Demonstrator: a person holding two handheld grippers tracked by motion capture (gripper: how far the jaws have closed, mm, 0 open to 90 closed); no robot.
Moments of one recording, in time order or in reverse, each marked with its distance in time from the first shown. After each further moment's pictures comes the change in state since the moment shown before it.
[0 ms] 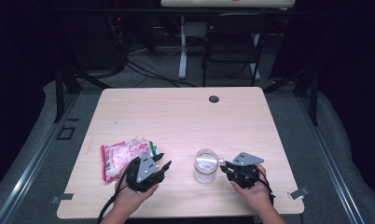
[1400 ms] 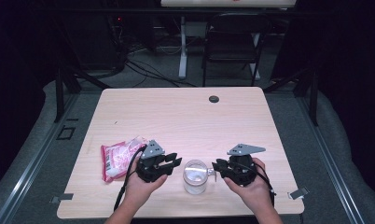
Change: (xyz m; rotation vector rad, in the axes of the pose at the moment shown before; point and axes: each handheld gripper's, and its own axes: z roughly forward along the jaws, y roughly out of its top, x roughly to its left) left arm 0.008 0.023 0.013 0.089 -0.215 -0.266; right arm 0.031 0.064 -0.043 0.059 0.077 0.180
